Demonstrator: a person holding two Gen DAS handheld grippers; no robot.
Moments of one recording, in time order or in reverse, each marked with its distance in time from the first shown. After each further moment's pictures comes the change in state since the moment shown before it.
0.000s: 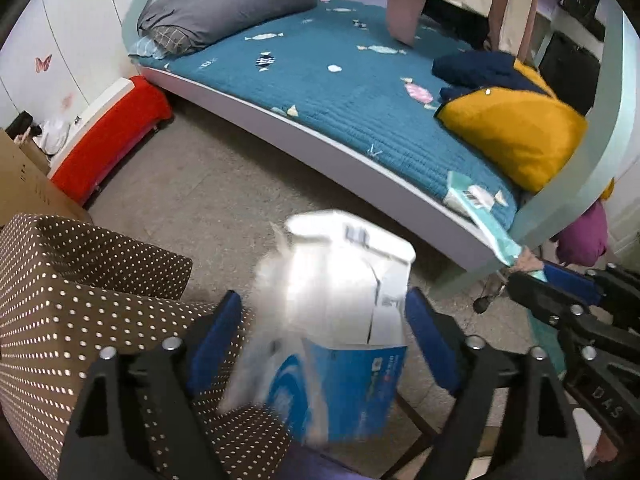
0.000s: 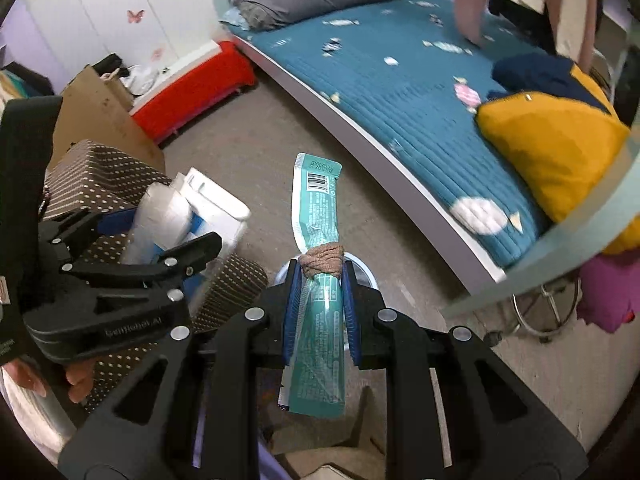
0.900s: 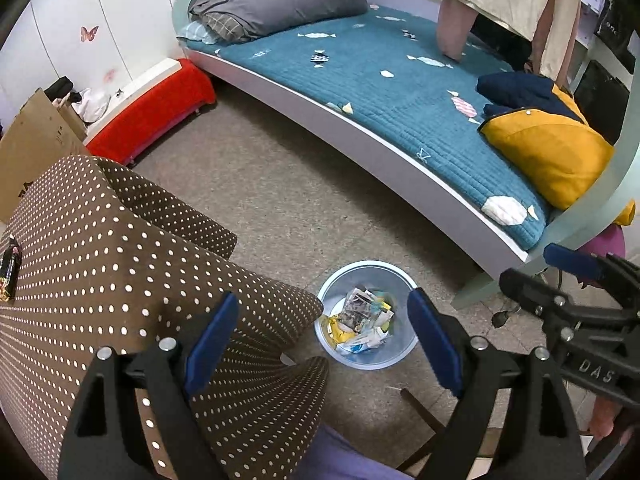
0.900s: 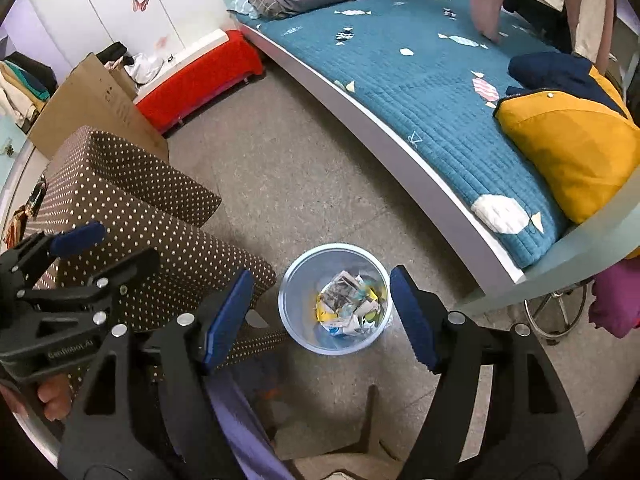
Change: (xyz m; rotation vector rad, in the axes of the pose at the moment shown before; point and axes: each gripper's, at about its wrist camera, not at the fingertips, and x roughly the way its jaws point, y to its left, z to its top) left arm -0.024 0.052 -0.031 -0.132 -0.016 0.067; right arm 0.026 0.027 0.002 -0.031 0.029 0.018
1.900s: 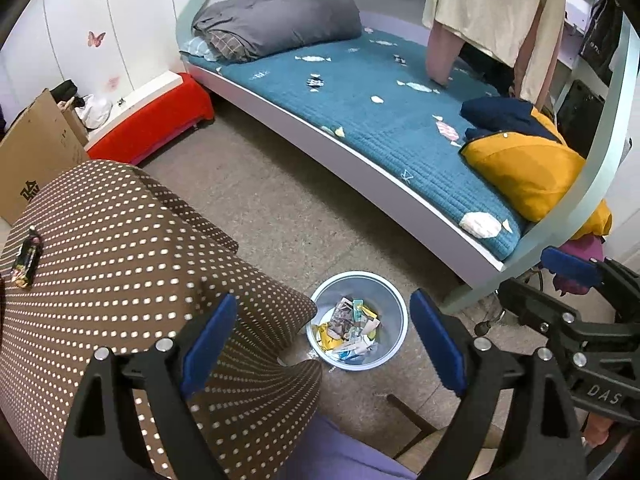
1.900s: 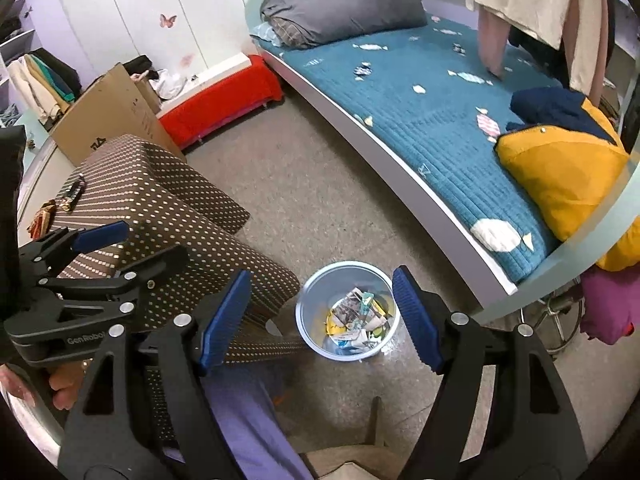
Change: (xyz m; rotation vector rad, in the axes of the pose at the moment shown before) left arm -0.061 0.016 -0.017 -0.025 -0.082 -0.045; right arm -0.068 0.033 -0.014 -0.052 -0.117 0.029
